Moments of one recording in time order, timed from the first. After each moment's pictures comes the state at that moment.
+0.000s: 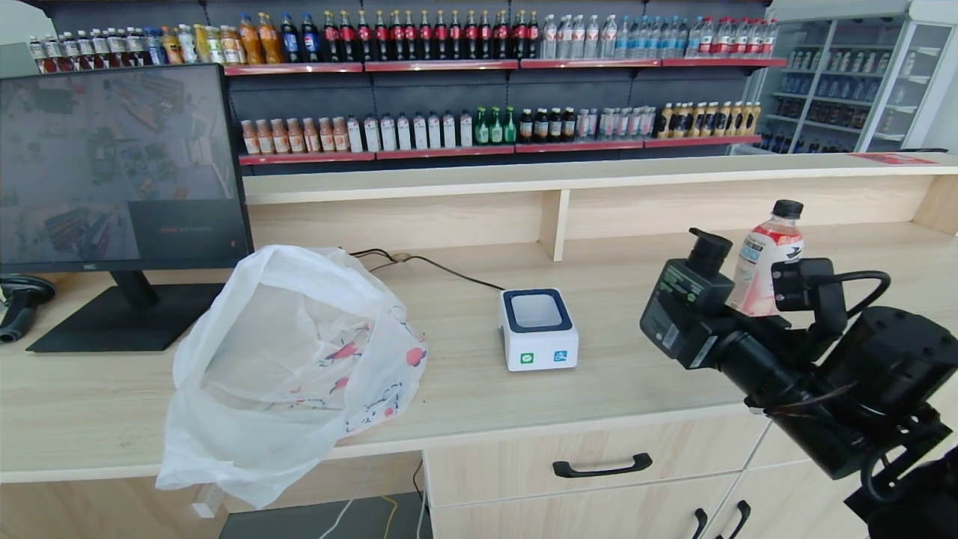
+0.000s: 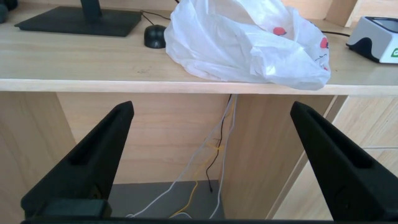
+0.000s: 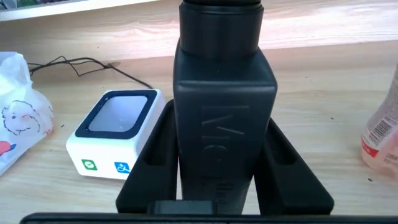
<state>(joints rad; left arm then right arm) 0.00 0.00 0.00 0.00 0.00 0.00 0.37 1.81 -0.34 -1.57 -0.12 0.09</state>
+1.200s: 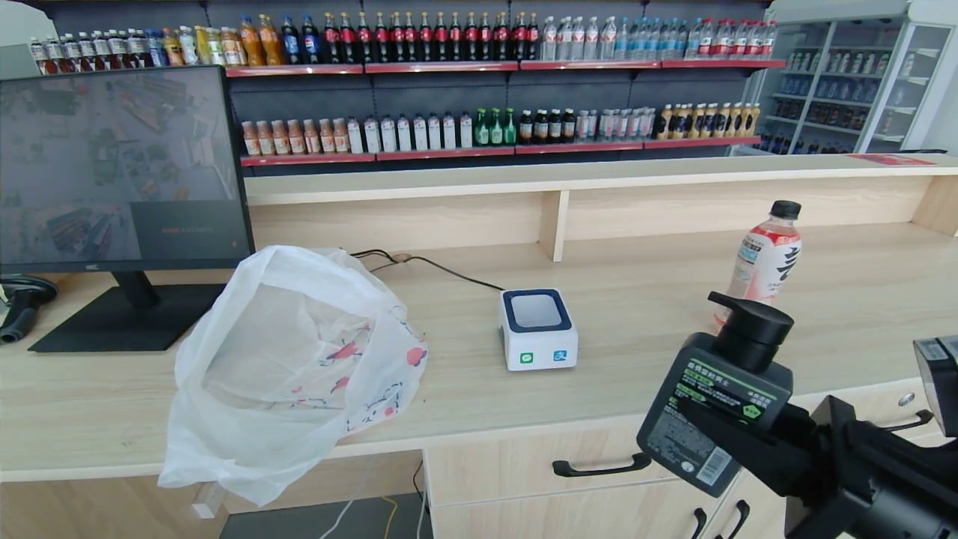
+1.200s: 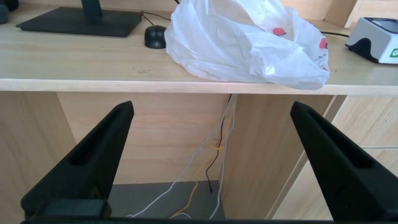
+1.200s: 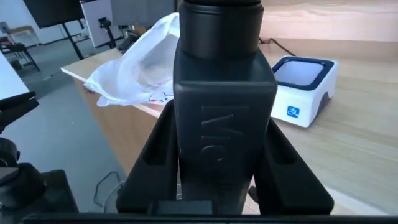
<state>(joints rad) 0.00 0.00 0.00 0.00 0.00 0.00 0.58 1.46 -0.01 -1.57 0.25 0.19</state>
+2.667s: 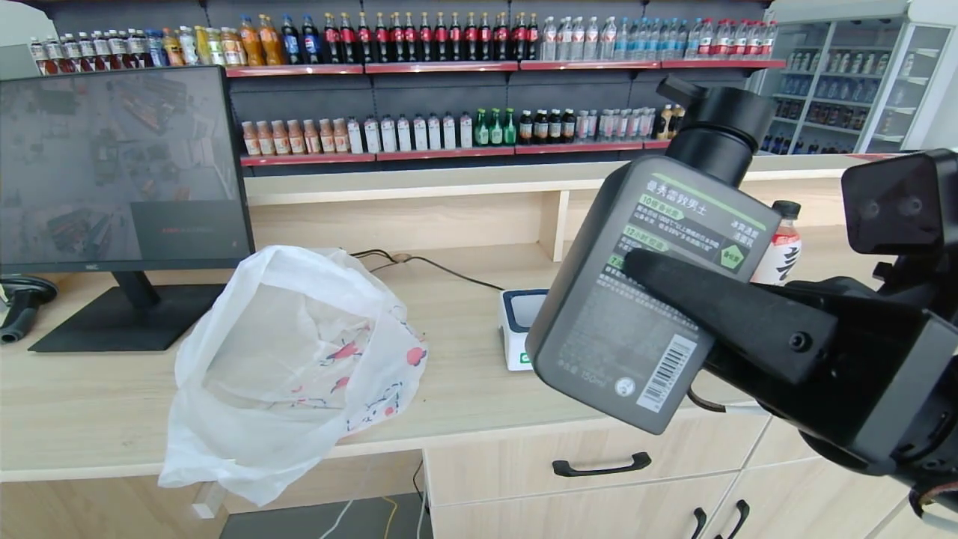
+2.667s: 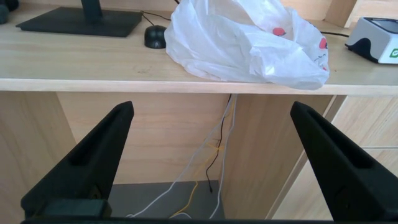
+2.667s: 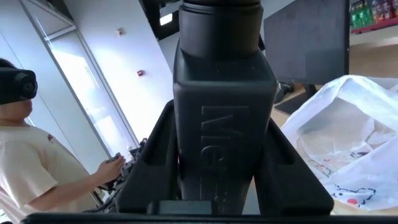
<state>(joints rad) 0.00 0.00 0.00 0.00 0.00 0.00 0.76 1.54 -0.48 -1.57 0.50 0.72</state>
